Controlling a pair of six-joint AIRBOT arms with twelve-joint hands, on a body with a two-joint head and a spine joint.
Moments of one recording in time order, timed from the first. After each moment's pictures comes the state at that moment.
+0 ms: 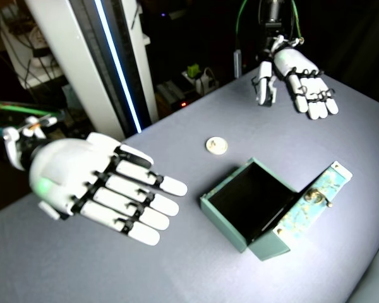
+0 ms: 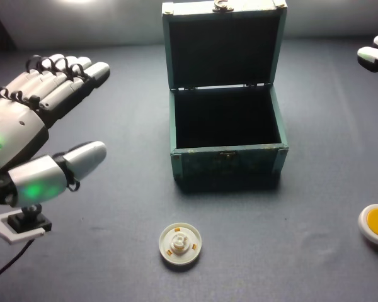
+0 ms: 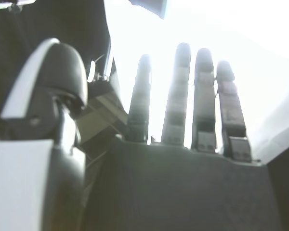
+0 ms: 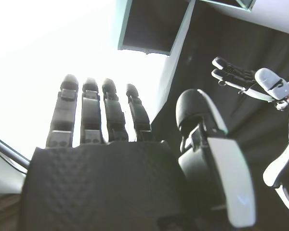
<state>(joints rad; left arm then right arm) 0.99 -0.95 1.04 -0.20 -1.28 0.83 -0.98 -0.79 0.87 0.31 1.18 -1.07</state>
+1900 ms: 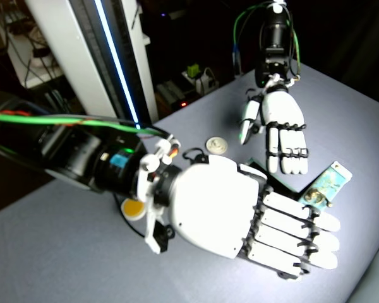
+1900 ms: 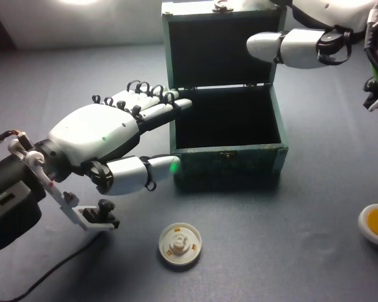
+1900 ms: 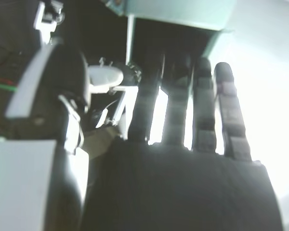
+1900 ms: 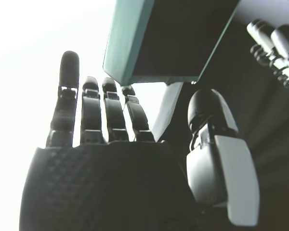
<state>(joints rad) 0.75 -1.19 1.27 -0.02 -0.88 0.70 -0.35 -1.19 1.34 0.27 0.51 -1.18</state>
